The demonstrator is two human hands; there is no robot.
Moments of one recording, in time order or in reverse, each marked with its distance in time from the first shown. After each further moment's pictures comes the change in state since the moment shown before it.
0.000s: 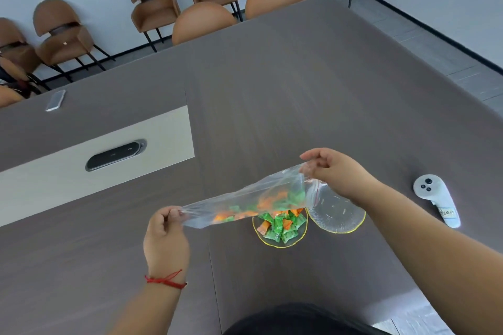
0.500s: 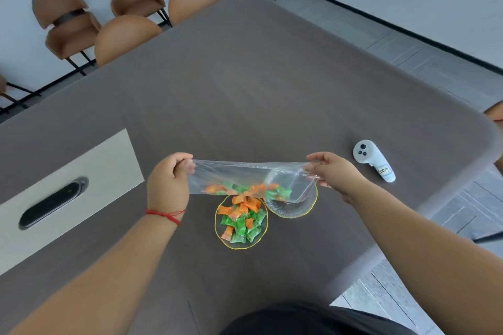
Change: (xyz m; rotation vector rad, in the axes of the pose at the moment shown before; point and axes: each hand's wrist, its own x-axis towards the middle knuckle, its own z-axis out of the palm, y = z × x) left_hand 0.027 0.086 0.121 0.193 -0.449 0.522; right_hand -0.028 0.098 -0.071 0.250 0.350 0.313
